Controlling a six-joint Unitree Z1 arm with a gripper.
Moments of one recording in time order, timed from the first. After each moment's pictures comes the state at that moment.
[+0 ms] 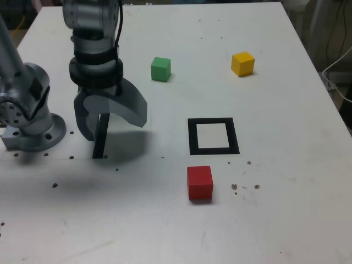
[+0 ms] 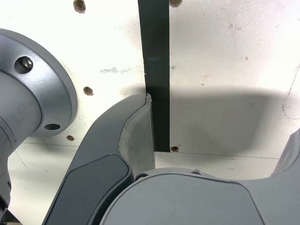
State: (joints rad) arm -0.08 1.51 -0.71 0.89 -0.03 -0.11
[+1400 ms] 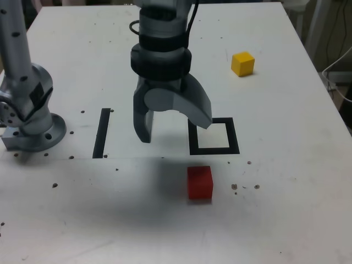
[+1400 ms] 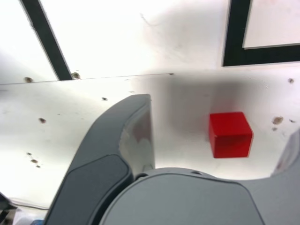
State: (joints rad) arm -0.25 1.78 -1.28 1.17 -0.08 -0.22
